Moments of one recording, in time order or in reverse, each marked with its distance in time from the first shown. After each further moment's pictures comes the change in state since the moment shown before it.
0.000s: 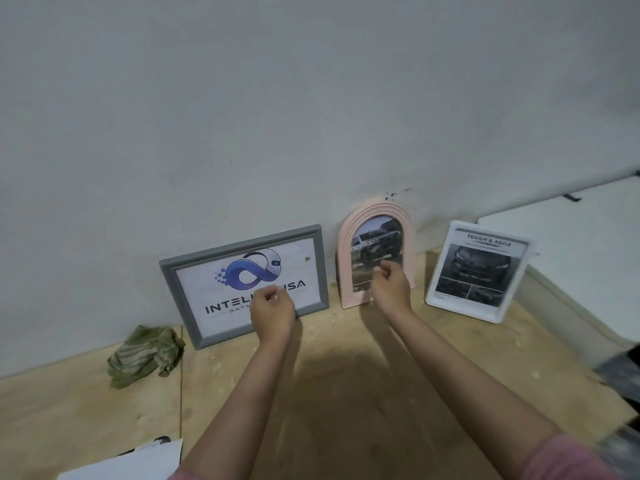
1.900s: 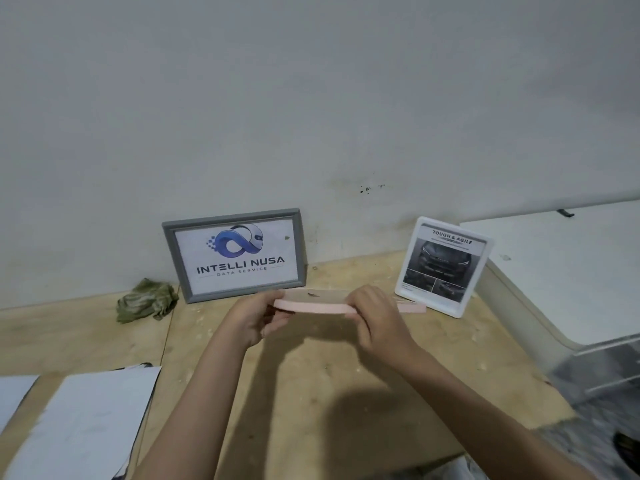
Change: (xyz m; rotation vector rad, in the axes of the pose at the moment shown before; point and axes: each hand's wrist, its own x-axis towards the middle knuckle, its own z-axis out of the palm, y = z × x) left_hand -0.129 0.035 -0.025 -0.223 -0.406 -0.477; right_hand -0.072 0.058 -0.129 -0.365 -0.293 -1.113
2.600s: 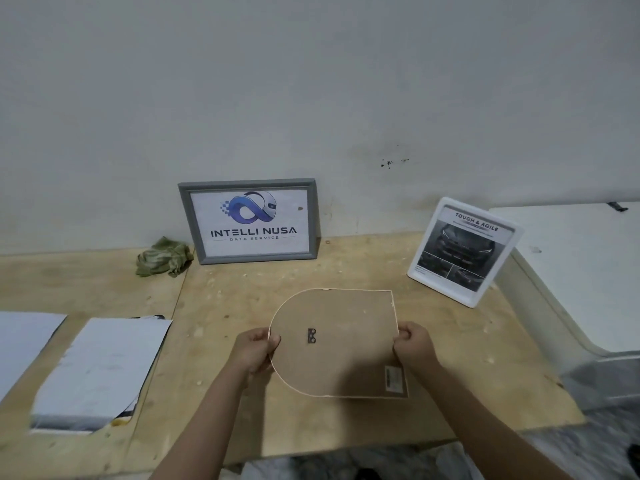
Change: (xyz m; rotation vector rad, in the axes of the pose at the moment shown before) left_hand 0.016 -0.134 -0.035 0.126 0.180 0.034; right_hand -0.082 0.067 0.026 0.341 -0.169 1.103
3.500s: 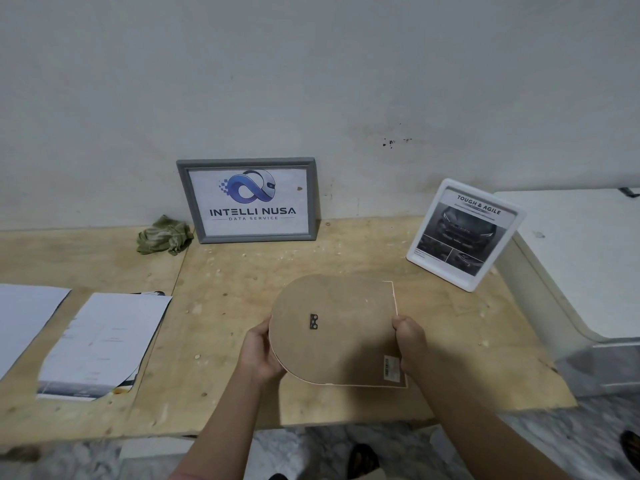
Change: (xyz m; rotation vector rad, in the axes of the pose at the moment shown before) left_hand -0.022 -0.025 0.034 -0.878 -0.255 -0.230; right_hand 0.020 0.042 0.018 0.395 -0.017 0.321
